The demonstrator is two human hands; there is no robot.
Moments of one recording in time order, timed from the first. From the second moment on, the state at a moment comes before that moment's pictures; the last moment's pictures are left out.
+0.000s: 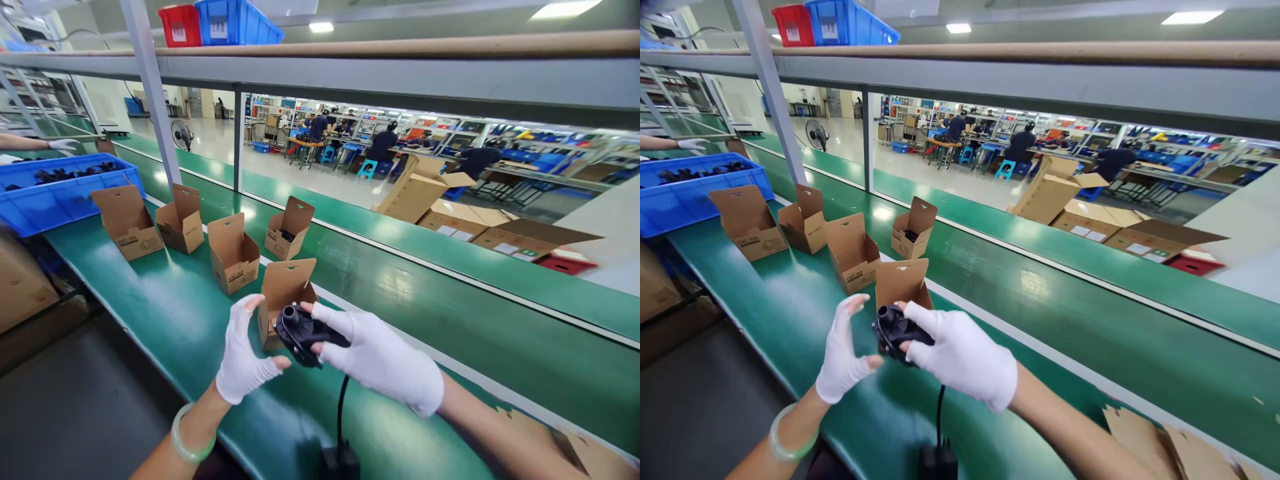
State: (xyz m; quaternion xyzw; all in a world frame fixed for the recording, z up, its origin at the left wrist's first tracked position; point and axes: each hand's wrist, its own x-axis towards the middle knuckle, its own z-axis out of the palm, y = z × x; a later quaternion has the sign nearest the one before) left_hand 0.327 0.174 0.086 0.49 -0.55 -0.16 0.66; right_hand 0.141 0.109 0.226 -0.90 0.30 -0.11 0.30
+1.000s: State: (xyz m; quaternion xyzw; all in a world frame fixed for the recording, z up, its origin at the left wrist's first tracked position) left_hand 0.336 0.122 0.009 0.51 -0.66 -0.07 0.55; right_hand 0.142 0.077 0.186 -0.91 0.41 0.03 0.02
